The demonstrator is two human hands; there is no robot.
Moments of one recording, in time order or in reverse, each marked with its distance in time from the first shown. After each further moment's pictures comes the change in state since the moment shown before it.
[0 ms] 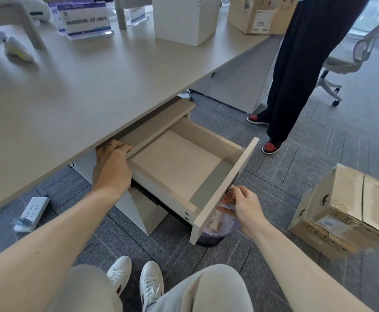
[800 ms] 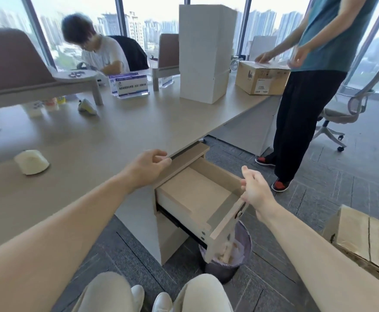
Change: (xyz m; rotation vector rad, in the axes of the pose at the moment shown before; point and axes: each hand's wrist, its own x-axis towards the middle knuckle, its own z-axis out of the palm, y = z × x) left_hand -0.009 0.057 -0.152 -0.485 -0.356 -0.037; right_hand -0.081 -0.136 0.028 -0.264 -0.008 -0.255
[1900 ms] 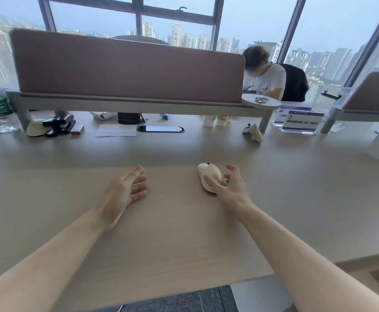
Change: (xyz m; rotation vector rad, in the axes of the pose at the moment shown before) left_hand -0.147 -0.255 -0.300 -0.776 0.779 -0.271; right_hand -0.069 -0.106 0.486 -0.361 -0.662 -0.487
